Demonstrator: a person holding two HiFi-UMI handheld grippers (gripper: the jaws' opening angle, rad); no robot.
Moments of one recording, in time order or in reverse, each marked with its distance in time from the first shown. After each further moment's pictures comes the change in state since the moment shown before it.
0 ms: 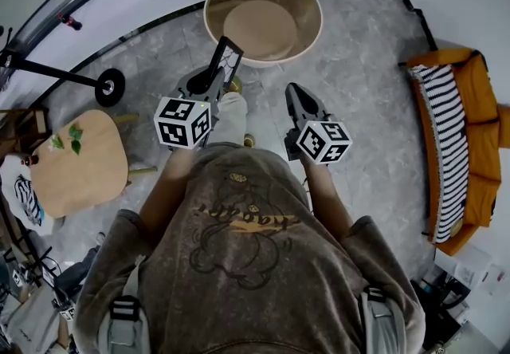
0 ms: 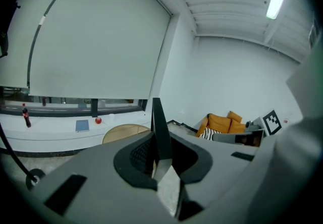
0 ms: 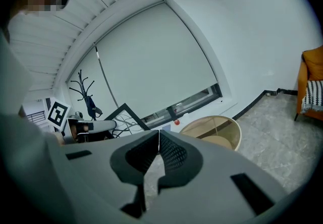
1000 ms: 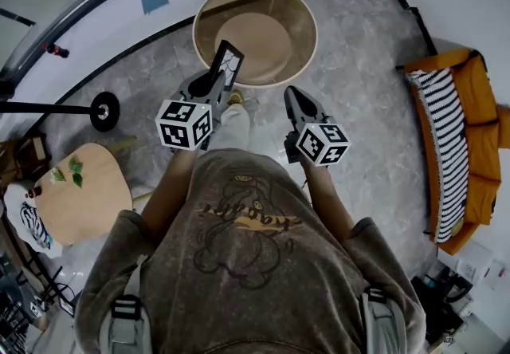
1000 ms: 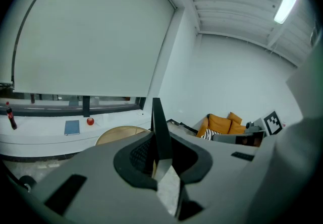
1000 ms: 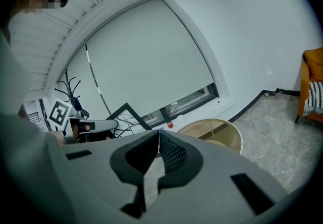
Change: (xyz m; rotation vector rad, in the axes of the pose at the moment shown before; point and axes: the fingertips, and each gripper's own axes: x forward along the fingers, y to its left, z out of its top) left arm 0.112 0.054 0.036 -0.021 0.035 -0.057; right arm 0.092 -0.059 0.042 0.016 0.011 -0.052
